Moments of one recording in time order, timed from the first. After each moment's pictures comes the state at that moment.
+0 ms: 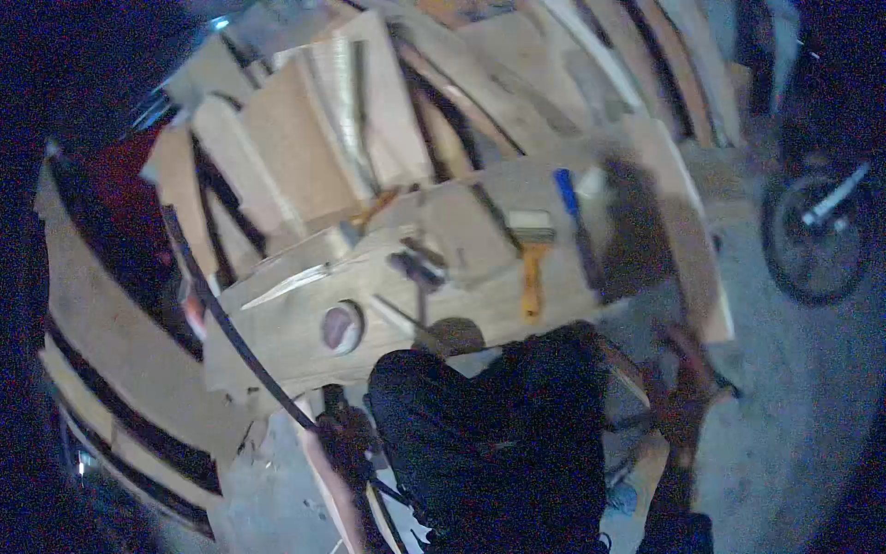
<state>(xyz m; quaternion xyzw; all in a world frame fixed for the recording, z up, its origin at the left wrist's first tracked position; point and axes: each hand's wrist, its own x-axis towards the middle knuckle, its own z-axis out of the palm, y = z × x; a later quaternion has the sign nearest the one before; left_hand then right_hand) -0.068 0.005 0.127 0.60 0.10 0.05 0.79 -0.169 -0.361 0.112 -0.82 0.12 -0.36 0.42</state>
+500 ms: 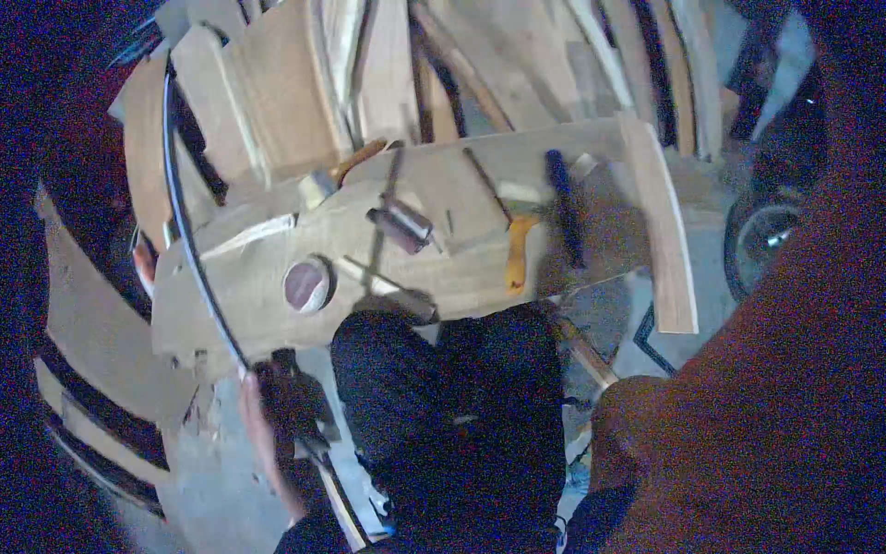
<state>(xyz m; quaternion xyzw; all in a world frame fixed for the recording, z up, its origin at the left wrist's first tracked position) -0.046 0.042 0.154 0.69 0.14 0.05 0.71 -0.130 -0.308 0.280 -0.66 -0.21 -0.58 0.42</state>
